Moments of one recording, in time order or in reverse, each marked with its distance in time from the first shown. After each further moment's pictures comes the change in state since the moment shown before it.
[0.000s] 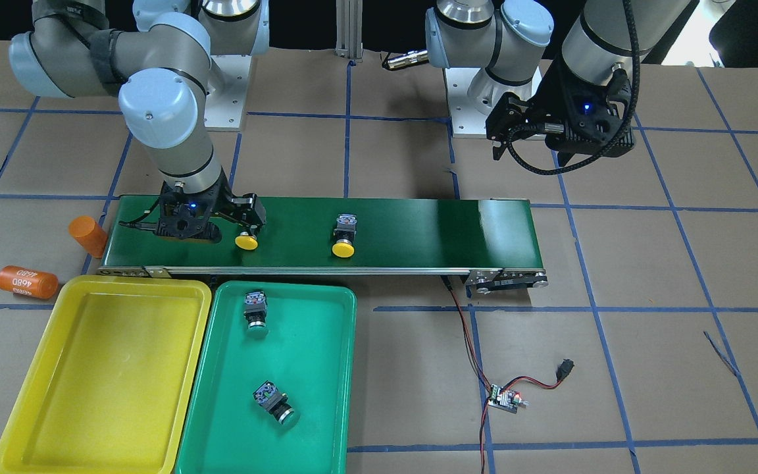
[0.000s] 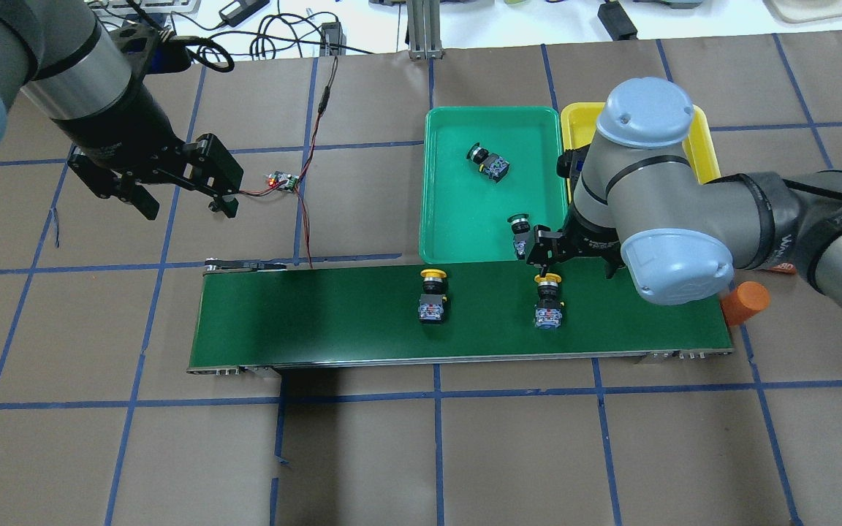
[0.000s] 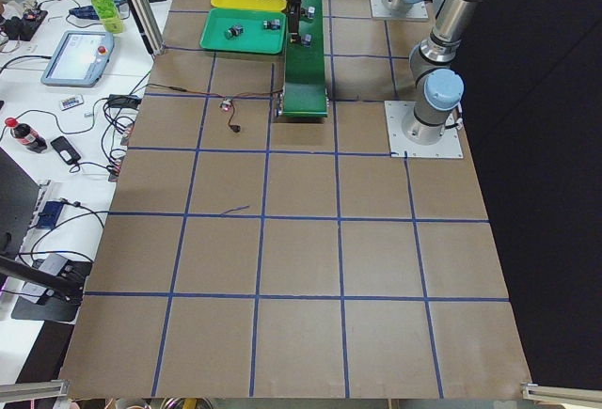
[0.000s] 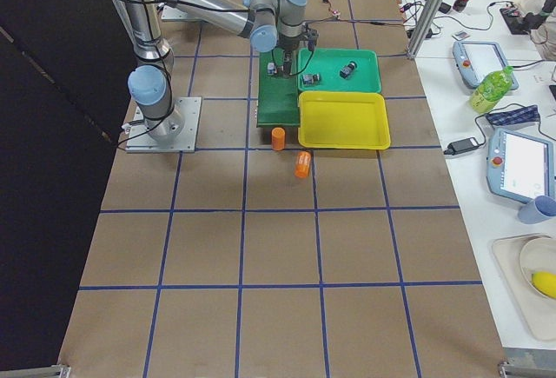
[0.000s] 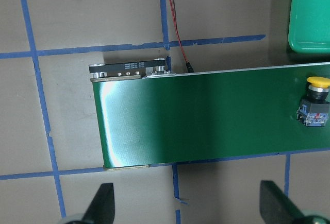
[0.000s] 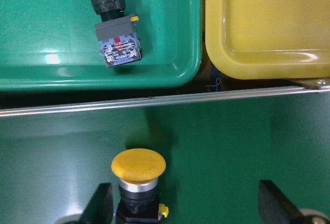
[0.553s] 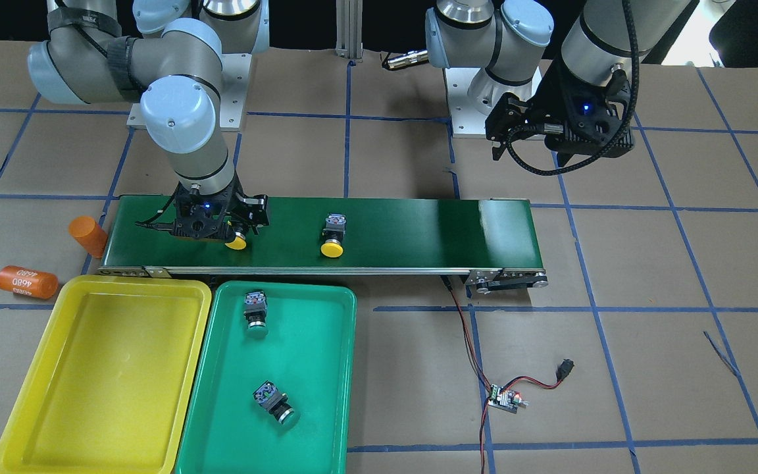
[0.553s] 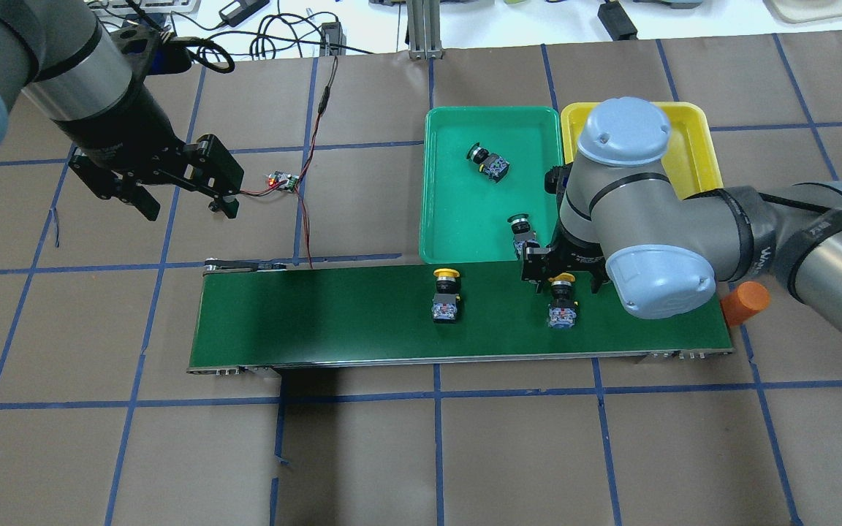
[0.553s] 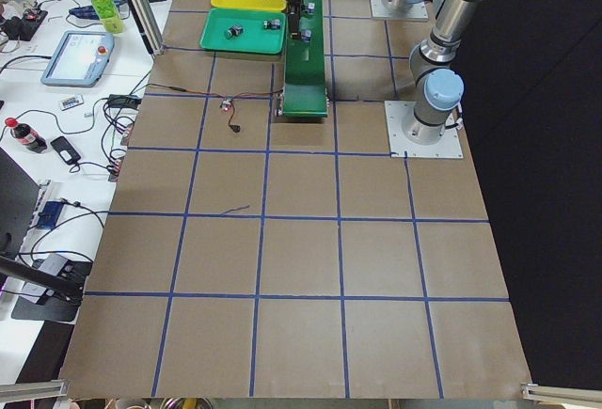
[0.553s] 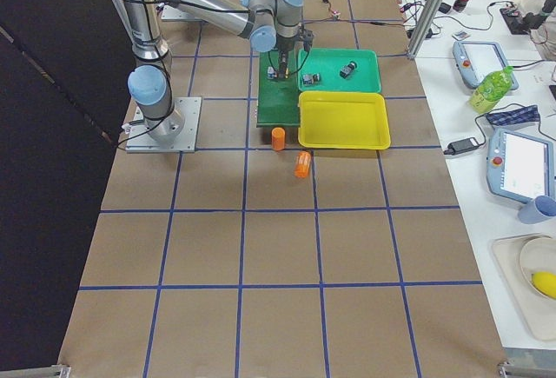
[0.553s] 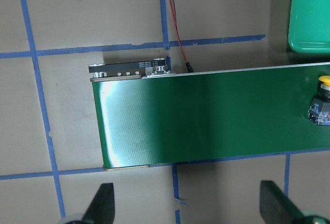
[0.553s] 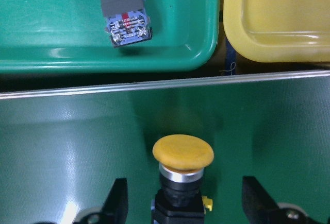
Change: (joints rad) left arm 0.000 0.000 -0.003 0.001 -0.001 -0.001; right arm 0.020 0.010 0.036 -0.024 -0.009 0.008
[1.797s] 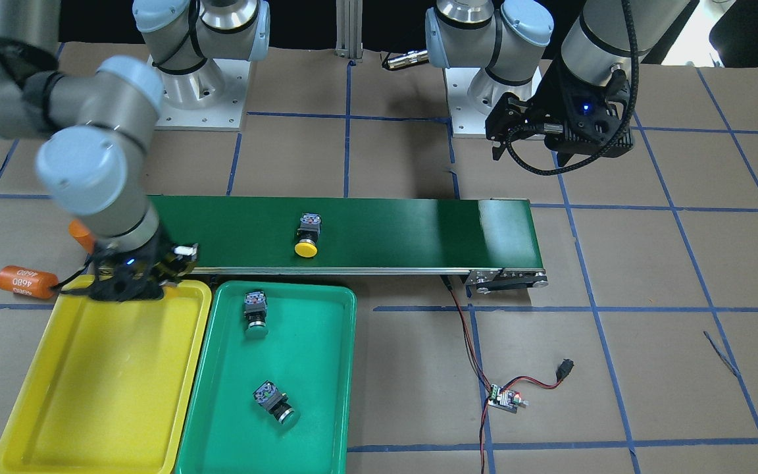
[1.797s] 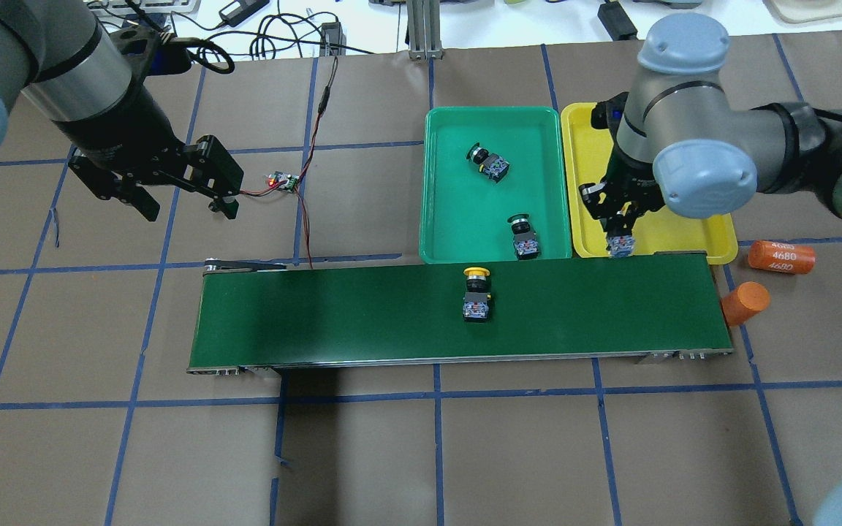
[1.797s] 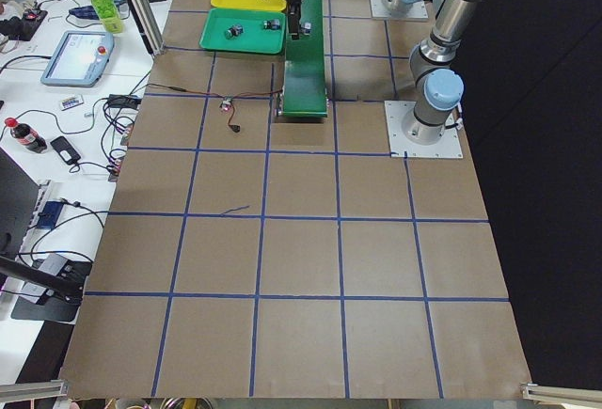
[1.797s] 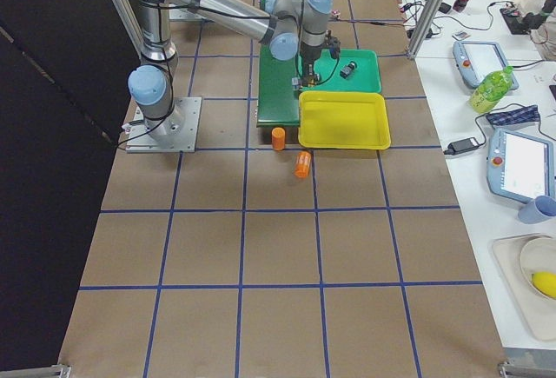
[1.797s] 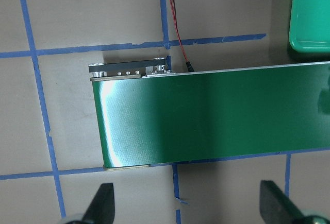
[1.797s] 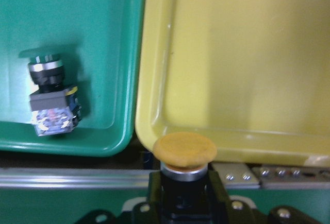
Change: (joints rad) left arm 0.000 0.000 -0.001 0.001 0.001 0.002; right arm -0.192 0.181 -0.275 0.077 -0.059 -0.335
